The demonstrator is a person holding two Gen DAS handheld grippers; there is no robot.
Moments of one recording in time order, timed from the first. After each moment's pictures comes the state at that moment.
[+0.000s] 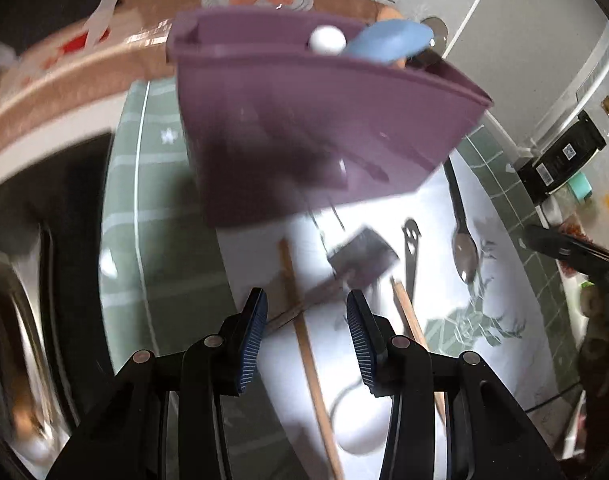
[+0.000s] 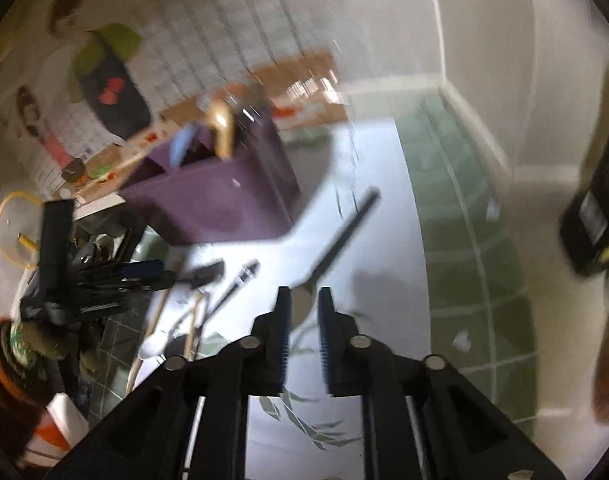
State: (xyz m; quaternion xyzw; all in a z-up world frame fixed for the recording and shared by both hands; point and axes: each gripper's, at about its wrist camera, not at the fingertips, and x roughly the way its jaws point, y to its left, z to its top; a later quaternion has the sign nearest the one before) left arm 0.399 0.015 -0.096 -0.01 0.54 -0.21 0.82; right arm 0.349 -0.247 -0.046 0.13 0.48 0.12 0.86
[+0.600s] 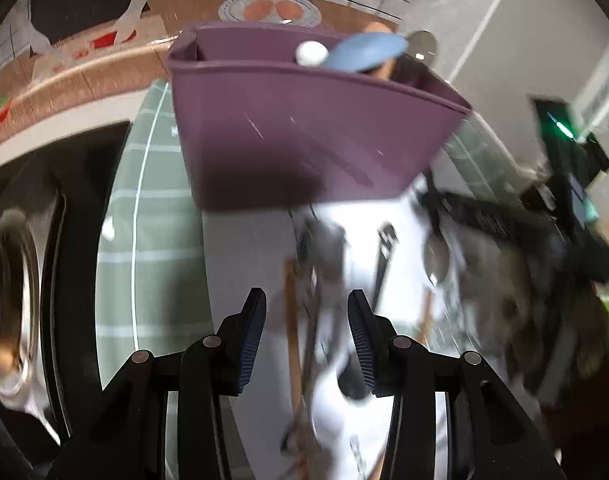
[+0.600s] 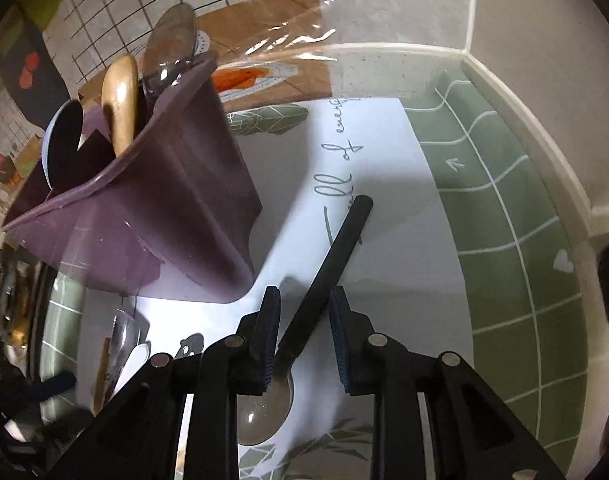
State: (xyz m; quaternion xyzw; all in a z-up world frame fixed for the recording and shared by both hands) left arm 0.380 -0.005 -0.080 -0.03 0.52 -0.15 0.84; right arm 0.426 -0.199 -0.085 0.05 0.50 0.04 0.87
